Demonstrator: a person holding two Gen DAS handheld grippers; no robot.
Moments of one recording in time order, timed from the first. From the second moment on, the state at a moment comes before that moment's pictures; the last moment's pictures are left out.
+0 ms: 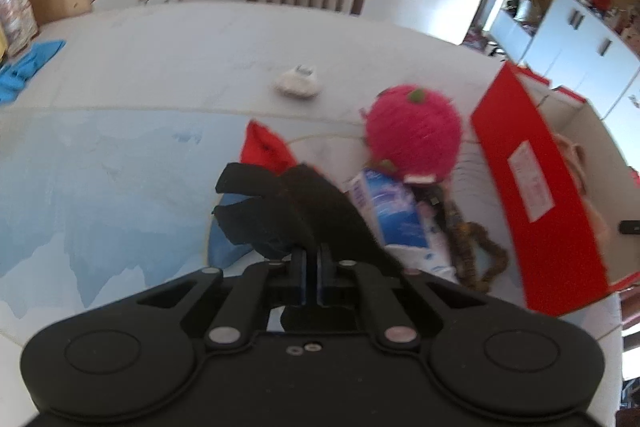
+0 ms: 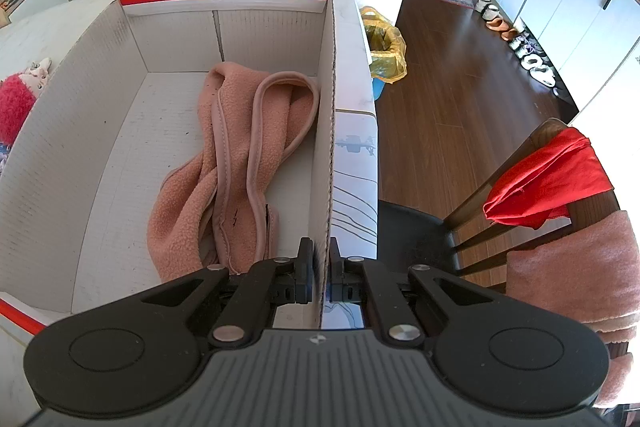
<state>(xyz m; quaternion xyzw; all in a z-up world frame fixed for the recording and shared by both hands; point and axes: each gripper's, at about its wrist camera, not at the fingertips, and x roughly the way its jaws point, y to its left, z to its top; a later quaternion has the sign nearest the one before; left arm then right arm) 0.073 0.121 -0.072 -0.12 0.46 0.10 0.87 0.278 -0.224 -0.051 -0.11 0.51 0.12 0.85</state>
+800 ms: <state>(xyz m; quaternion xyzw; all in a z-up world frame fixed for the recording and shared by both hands) 0.099 0.036 0.025 -0.10 0.38 -0.08 0.92 0.278 -0.222 -0.050 -0.12 0.51 0.12 0.85</state>
